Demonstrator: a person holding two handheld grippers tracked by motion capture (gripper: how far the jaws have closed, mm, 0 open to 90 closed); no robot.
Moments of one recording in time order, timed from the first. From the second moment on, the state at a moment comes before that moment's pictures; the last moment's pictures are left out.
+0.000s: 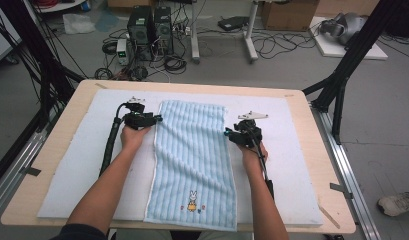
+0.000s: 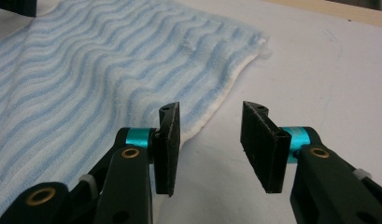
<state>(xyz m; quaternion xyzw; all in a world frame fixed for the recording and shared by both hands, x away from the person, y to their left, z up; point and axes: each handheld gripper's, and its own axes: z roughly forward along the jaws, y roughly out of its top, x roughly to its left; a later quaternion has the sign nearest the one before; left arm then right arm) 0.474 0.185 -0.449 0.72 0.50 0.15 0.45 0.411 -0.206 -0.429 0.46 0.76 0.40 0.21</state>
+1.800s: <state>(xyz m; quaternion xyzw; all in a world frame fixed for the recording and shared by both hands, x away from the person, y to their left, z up) 0.446 0.163 -0.451 0.75 0.48 0.17 0.42 0.409 -0.192 -0.446 0.44 0.80 0.35 0.20</state>
